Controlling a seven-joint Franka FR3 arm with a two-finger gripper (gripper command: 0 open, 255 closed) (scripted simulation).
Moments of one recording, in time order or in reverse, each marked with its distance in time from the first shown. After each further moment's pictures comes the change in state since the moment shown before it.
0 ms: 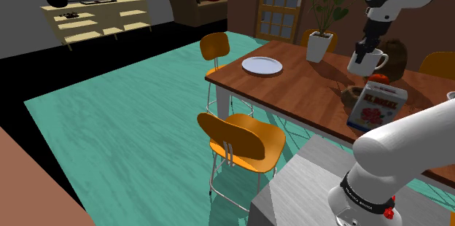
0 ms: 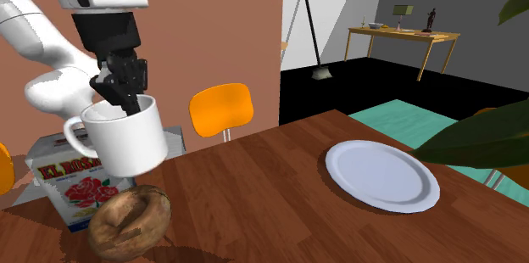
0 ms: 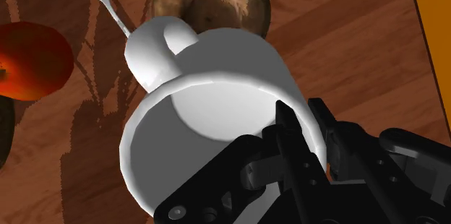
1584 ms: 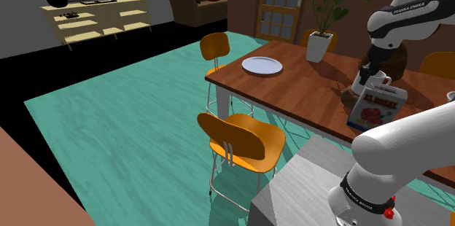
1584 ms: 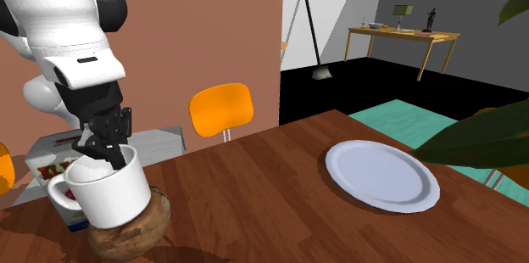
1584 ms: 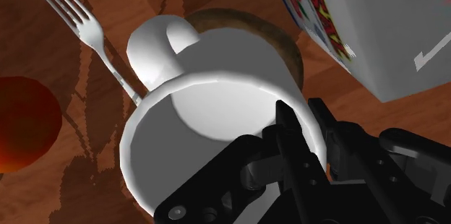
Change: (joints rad) arm -0.052 -0.031 -0.094 -0.234 -0.073 0.215 -0.060
